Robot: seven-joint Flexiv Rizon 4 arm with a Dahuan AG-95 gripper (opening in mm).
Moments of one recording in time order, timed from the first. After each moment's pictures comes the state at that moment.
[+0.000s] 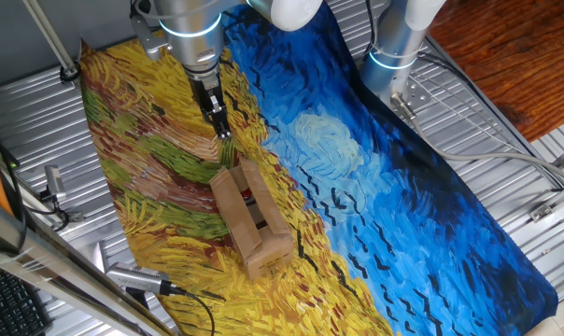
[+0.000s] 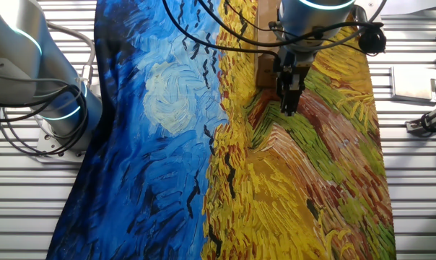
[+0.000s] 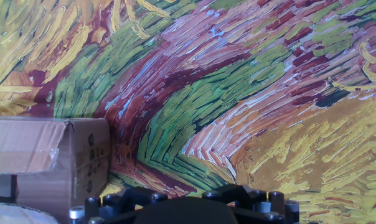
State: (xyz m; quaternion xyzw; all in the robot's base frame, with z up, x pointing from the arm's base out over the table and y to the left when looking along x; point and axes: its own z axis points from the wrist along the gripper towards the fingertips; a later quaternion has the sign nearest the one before) arm 0.500 0.000 0.170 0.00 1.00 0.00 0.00
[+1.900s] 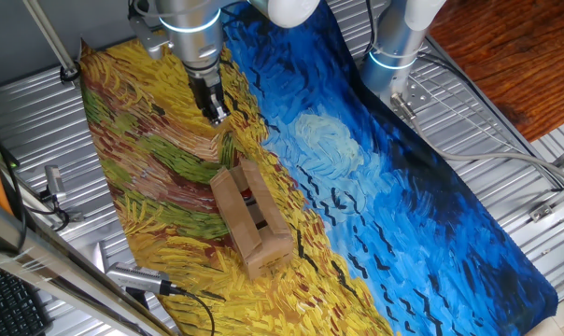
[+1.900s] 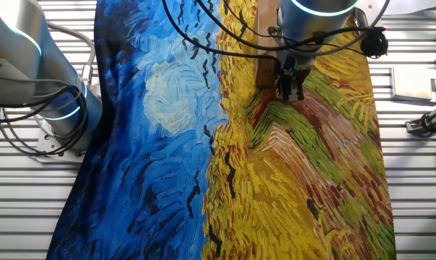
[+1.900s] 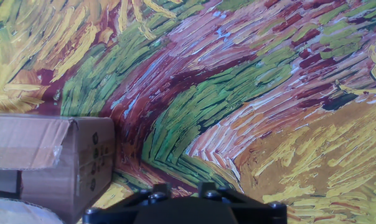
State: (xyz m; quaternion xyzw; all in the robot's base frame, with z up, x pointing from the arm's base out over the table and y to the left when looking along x) arm 0.495 0.001 0.171 -0.06 1.00 0.01 0.00
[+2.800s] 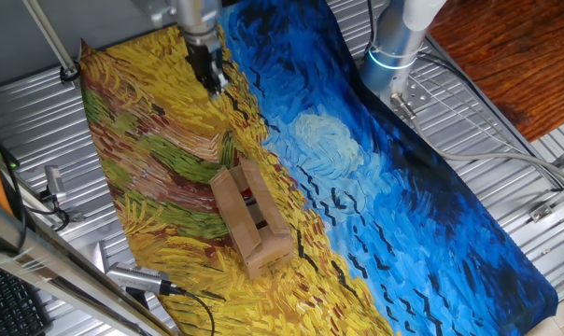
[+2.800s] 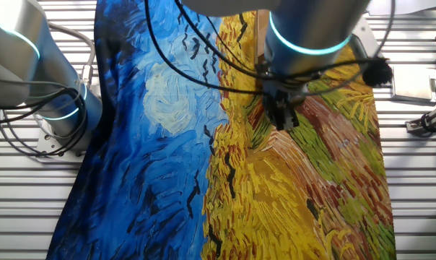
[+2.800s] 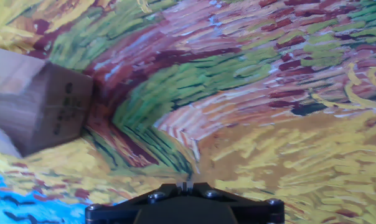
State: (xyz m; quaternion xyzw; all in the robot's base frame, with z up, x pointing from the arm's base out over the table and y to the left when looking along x) arm 0.473 -0.069 0.190 -0.12 0.99 0.02 0.00
